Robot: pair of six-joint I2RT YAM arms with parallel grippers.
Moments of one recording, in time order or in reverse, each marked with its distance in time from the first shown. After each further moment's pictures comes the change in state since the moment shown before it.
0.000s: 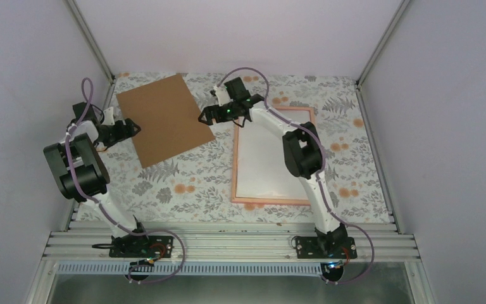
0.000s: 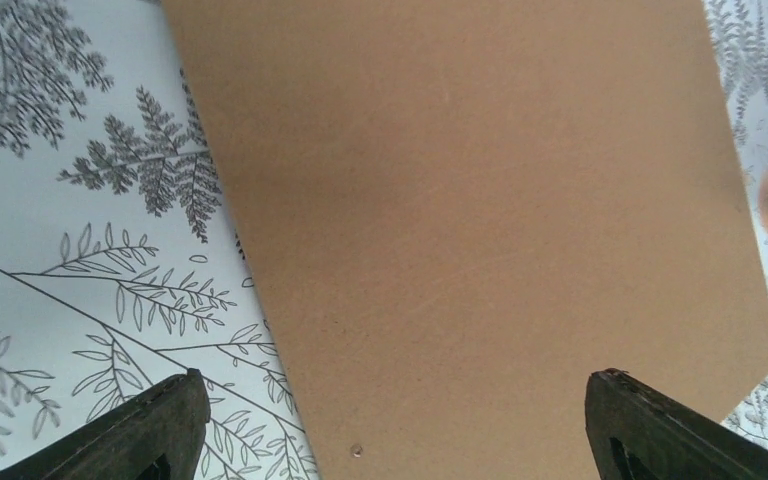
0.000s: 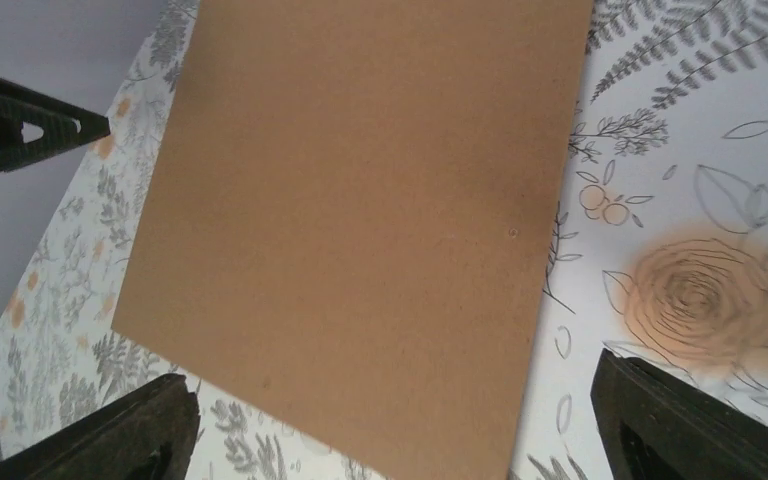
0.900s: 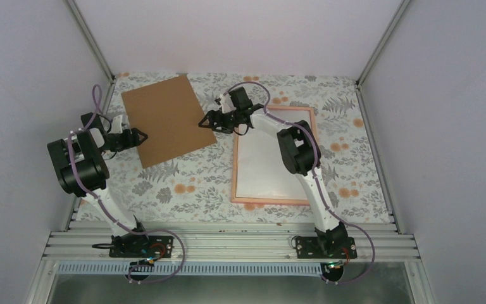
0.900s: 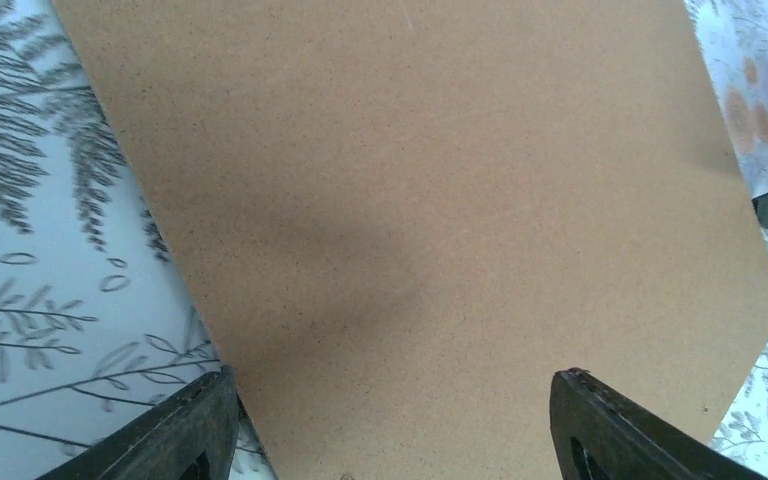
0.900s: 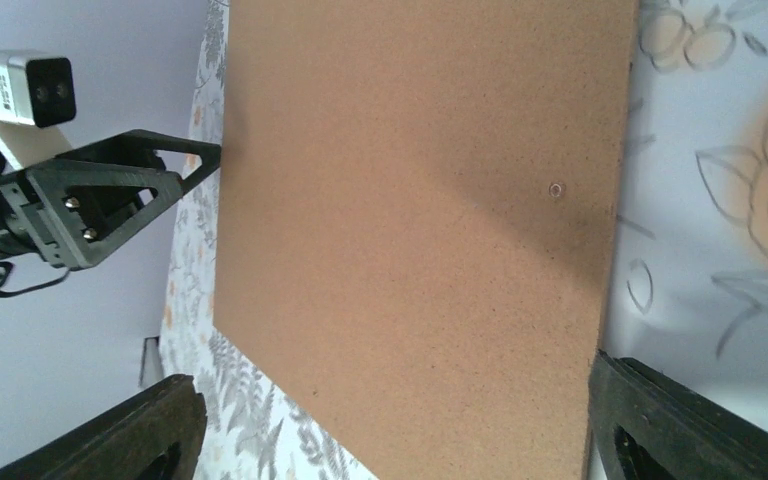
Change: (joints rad) left arm -0.013 0.088 -0.109 0.139 0.135 0.106; right arm -0.007 0.132 -0.044 0.183 -0.252 0.302
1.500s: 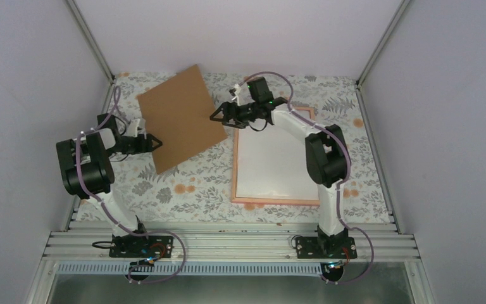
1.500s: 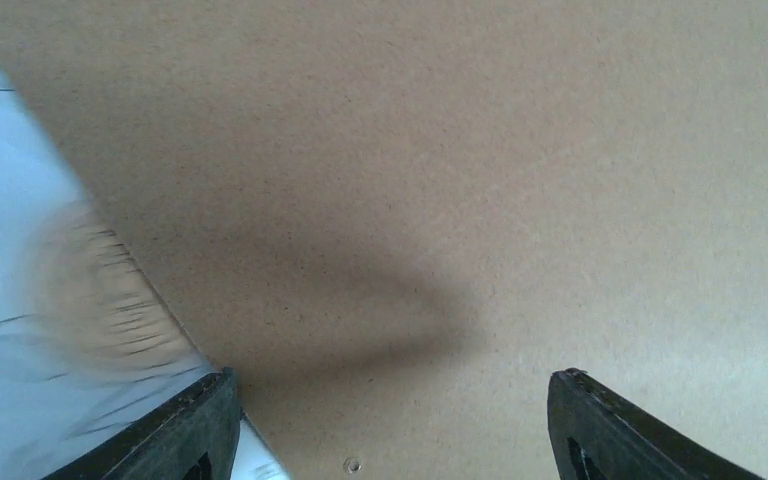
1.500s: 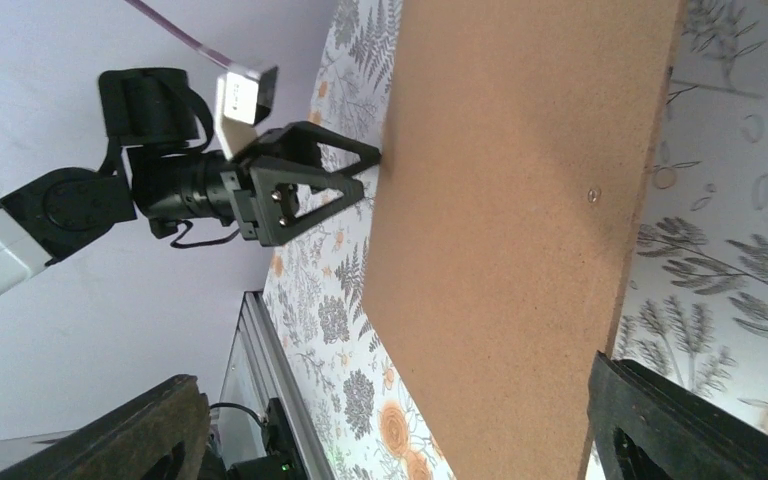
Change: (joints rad) left arm -0.097 -0.060 -0.069 -0.079 0.048 0.098; right arm -0.048 -0.380 -0.288 -0.056 -0.095 0.008
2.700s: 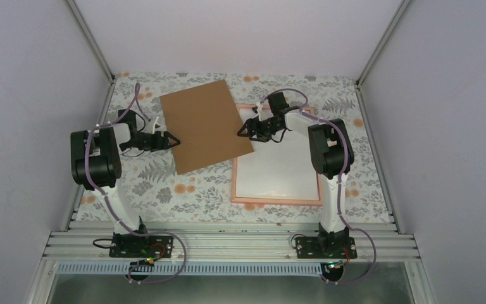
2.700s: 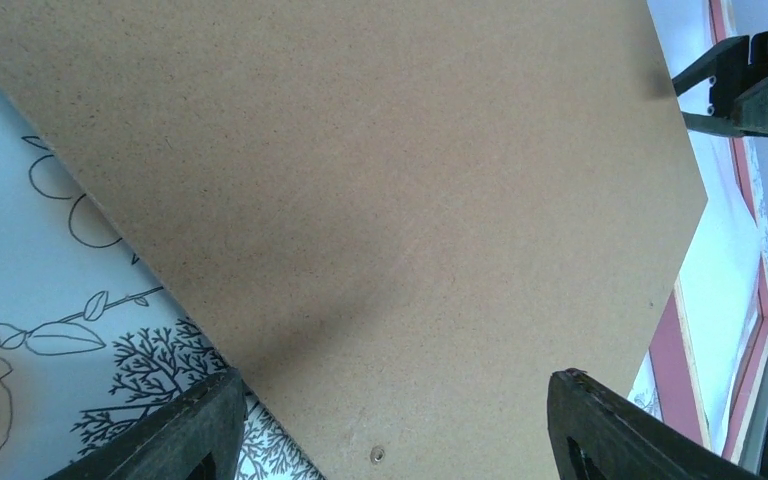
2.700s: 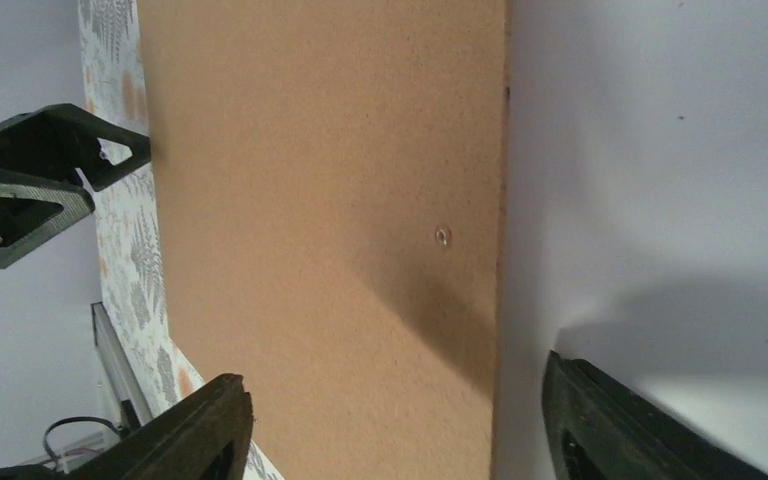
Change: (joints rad) left arm -0.174 0.075 0.060 -0.021 0.107 -0.056; right arm -0.182 0.066 -0.166 -0.119 0.086 -0.227
